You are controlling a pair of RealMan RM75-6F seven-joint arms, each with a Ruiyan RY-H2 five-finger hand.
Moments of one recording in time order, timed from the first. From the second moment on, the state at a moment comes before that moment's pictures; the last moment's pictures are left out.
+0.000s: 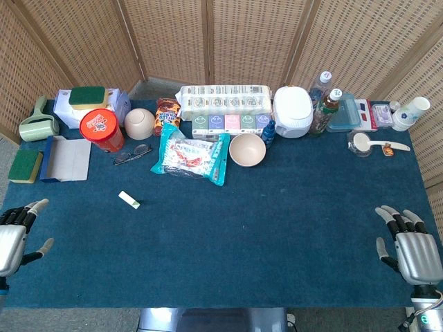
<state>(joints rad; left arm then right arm) -0.07 -1.11 -0.02 -1.68 1.50 1.49 0.13 0.06 -1.10 0.05 -1.65 -1.53 1.50 -0.09</state>
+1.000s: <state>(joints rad) -0.14 -1.05 -0.05 -1.69 1.51 1.41 0.08 0.07 -1.13 0.05 -1.64 -1.52 1.48 -0.09</state>
